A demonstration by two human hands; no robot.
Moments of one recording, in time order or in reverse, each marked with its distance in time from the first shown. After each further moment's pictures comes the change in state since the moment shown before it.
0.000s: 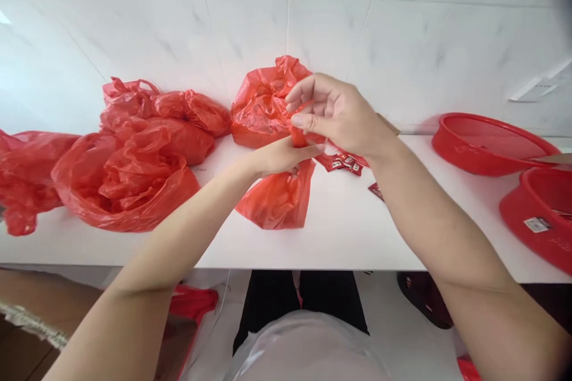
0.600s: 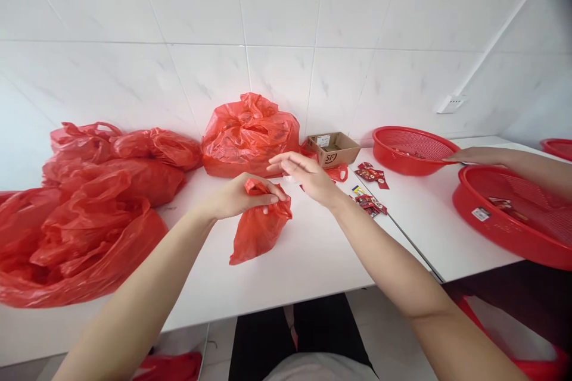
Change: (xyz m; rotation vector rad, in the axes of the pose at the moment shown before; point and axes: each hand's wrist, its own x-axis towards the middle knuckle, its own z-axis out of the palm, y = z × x) left_hand -0.009 -0.012 -0.017 0.210 -0.214 0.105; right_hand -0.053 0.053 0.015 0.310 0.079 0.224
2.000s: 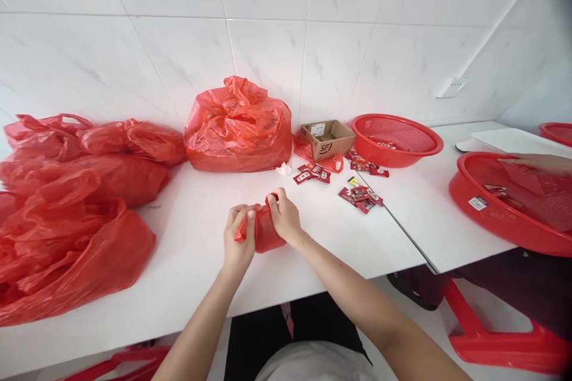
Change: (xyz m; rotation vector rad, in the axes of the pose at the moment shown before) left_hand -0.013 -0.101 0.112 0.179 0.879 -0.143; right_hand -0.039 0.121 0.061 -0.551 0.365 0.369
